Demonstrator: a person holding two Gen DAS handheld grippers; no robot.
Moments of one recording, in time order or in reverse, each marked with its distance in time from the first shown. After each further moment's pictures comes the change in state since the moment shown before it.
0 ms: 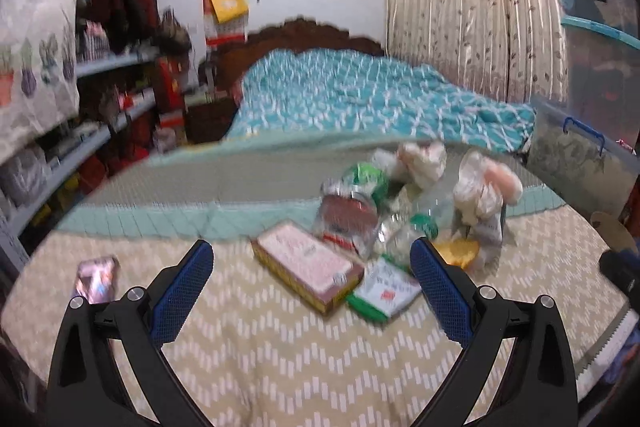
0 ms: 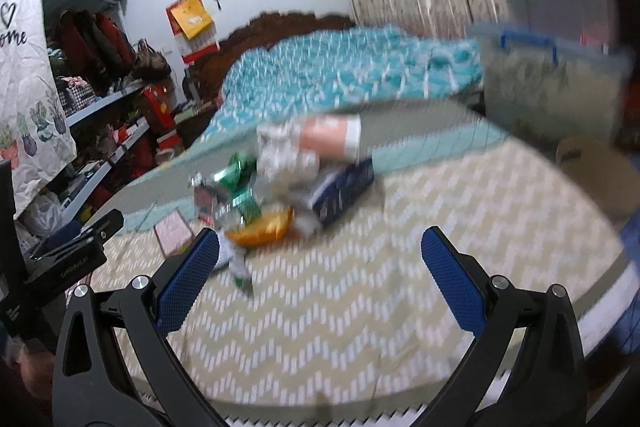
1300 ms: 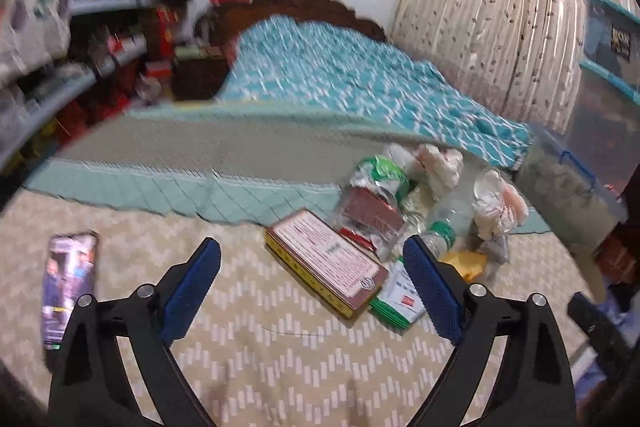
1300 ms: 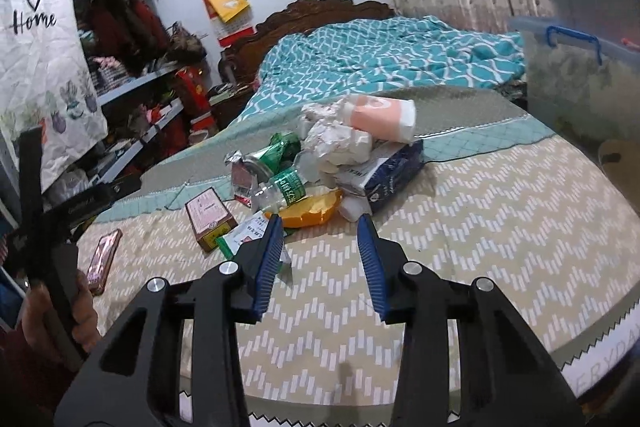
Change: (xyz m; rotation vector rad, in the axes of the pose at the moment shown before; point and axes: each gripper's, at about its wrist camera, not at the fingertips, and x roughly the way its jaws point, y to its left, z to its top) left arm 0.051 0.073 0.009 -0.181 0.185 -0.162; right arm 0.036 0.023 -0.024 -0.039 0.135 0.148
